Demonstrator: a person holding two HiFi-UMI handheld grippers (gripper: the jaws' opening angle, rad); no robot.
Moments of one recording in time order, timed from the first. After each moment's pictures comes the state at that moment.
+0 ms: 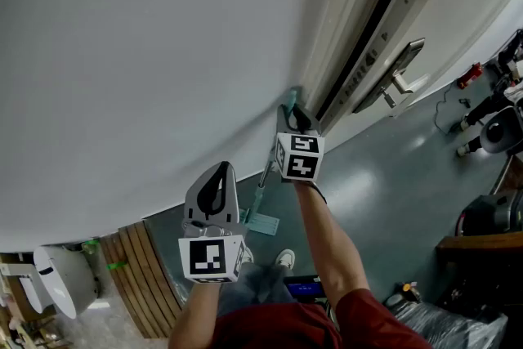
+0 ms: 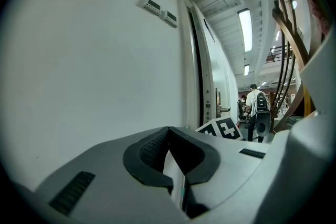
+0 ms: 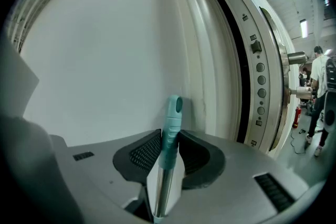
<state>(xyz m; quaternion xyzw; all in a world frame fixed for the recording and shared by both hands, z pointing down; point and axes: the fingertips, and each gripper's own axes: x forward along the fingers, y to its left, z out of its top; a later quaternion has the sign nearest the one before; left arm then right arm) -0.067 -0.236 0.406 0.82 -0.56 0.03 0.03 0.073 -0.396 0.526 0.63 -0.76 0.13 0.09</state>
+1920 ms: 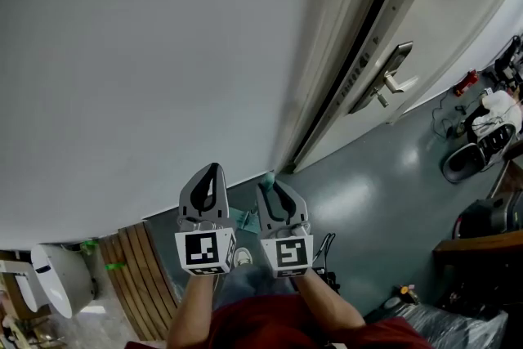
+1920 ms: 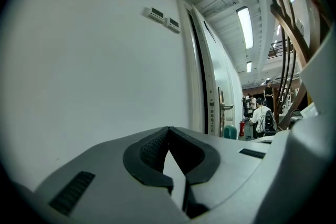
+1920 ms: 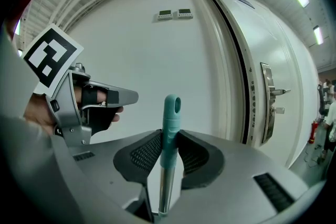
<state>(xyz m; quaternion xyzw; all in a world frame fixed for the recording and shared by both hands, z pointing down) -0.104 -0.205 0.410 0.81 -0.58 0.03 0.01 -0.015 -0.177 0.470 0.56 -0.83 0.06 0.05</state>
